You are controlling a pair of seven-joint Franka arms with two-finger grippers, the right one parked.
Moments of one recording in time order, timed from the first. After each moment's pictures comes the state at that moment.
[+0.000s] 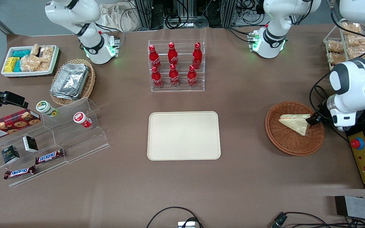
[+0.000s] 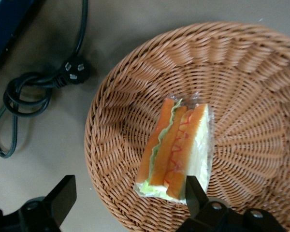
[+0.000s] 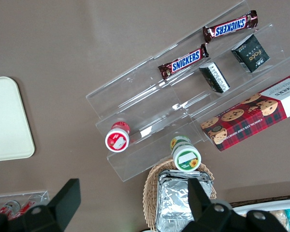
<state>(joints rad) -0.01 0.18 0.18 -2.21 0.03 2.20 -0.67</state>
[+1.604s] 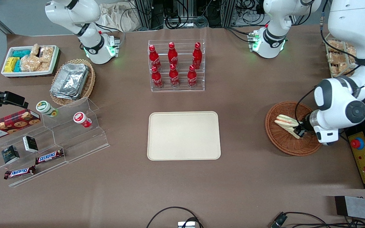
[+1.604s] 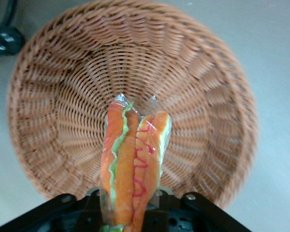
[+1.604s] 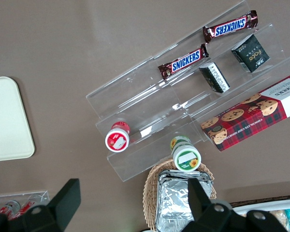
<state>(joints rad) -0.03 0.33 0.06 -1.94 -0.04 2.05 -0.83</state>
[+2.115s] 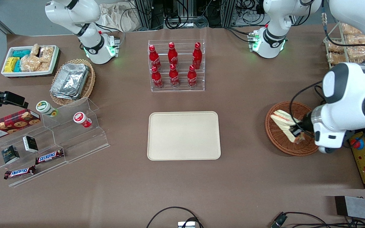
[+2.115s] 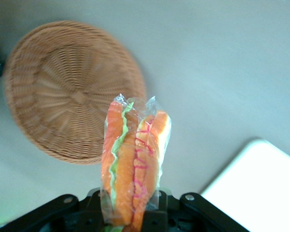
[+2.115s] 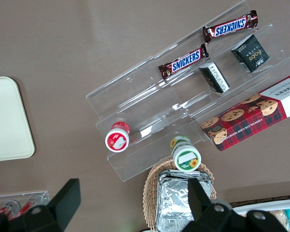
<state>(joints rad) -0.14 0.32 -0.06 -1.51 -0.04 1.69 -0.71</state>
